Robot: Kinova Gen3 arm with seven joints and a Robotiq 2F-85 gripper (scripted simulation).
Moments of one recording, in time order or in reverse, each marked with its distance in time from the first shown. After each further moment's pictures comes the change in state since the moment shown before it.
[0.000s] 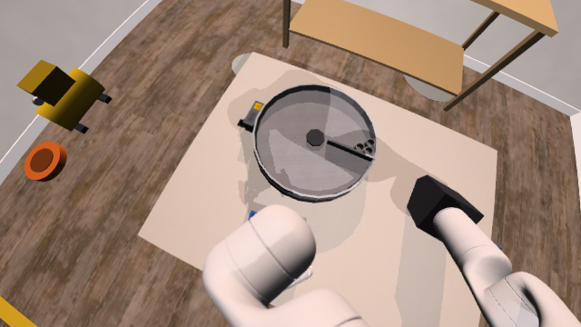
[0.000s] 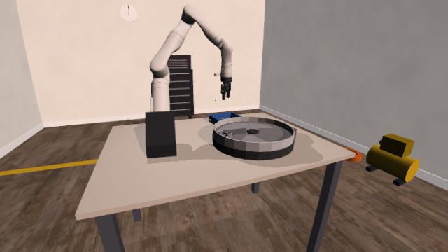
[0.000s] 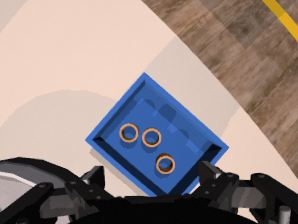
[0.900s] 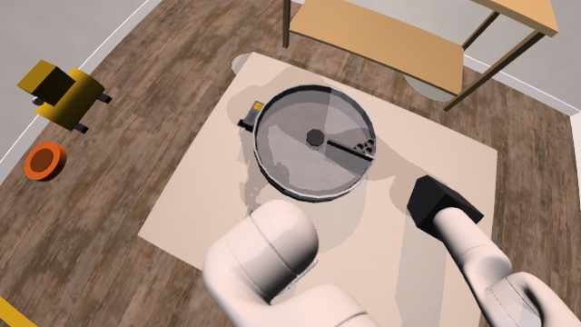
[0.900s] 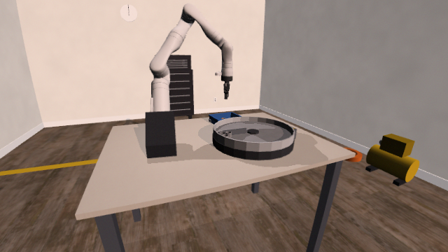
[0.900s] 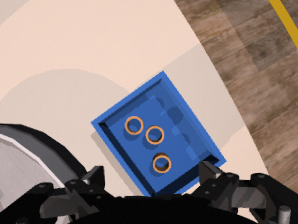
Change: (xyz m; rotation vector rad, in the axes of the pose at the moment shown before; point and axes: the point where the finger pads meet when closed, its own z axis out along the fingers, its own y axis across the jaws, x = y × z) arm -0.004 -0.002 -0.006 -0.003 -0.005 -0.231
